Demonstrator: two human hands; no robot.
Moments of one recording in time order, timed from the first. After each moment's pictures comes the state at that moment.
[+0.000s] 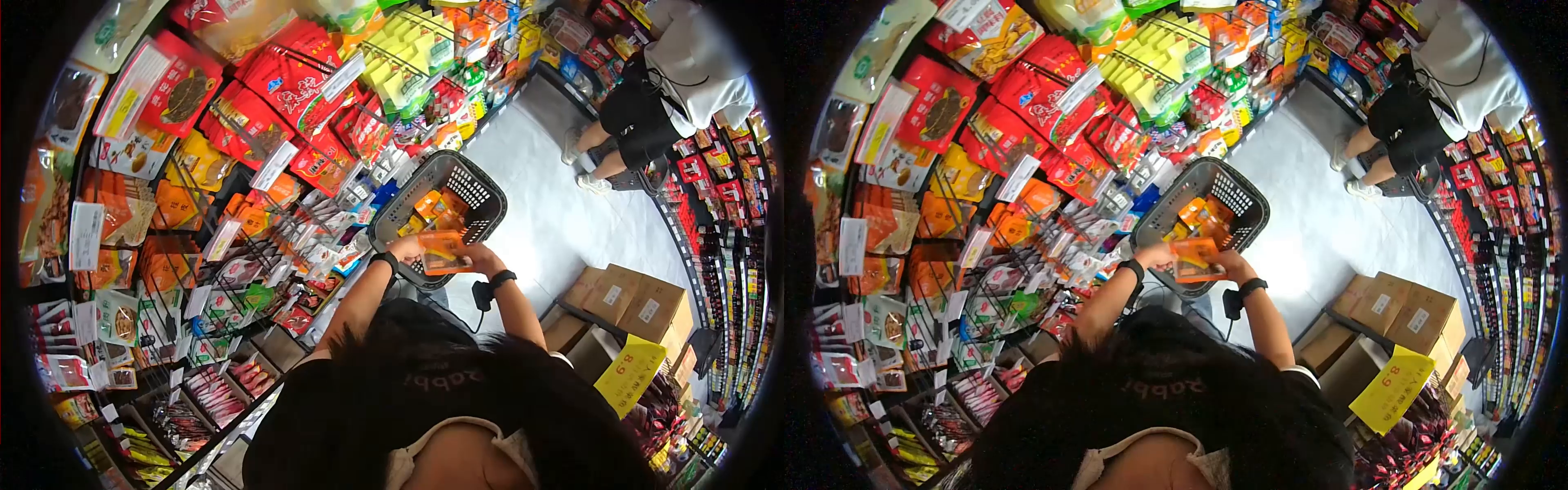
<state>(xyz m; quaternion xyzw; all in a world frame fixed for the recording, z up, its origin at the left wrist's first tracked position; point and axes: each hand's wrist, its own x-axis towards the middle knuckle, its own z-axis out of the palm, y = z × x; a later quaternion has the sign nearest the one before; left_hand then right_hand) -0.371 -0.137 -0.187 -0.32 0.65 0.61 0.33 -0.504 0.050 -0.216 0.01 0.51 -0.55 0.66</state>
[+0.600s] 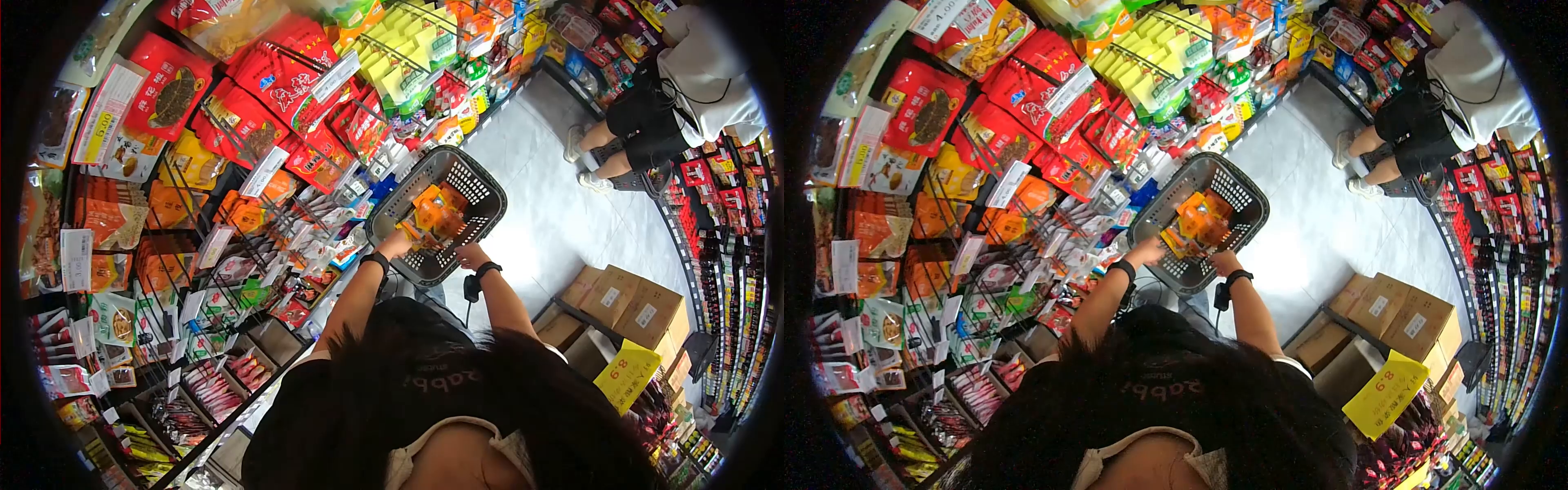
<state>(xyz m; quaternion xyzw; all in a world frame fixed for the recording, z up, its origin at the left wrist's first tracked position) -0.368 -0.150 -0.194 -0.39 0.73 0.51 0.24 -0.509 0.041 -0.247 0.13 0.62 -0.43 0.64</state>
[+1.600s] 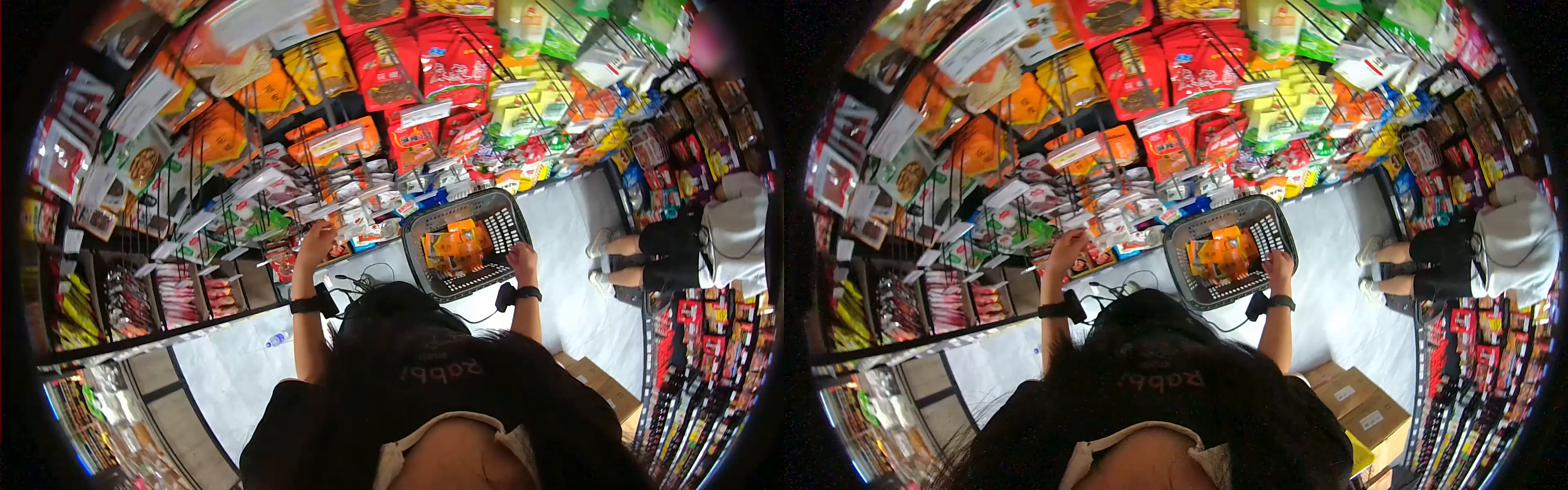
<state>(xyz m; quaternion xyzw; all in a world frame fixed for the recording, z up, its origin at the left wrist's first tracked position) -0.073 -0.188 -0.094 -0.59 0.57 0.52 -0.25 -0.557 0.000 -0.197 0.01 0.65 -0.60 0.47</state>
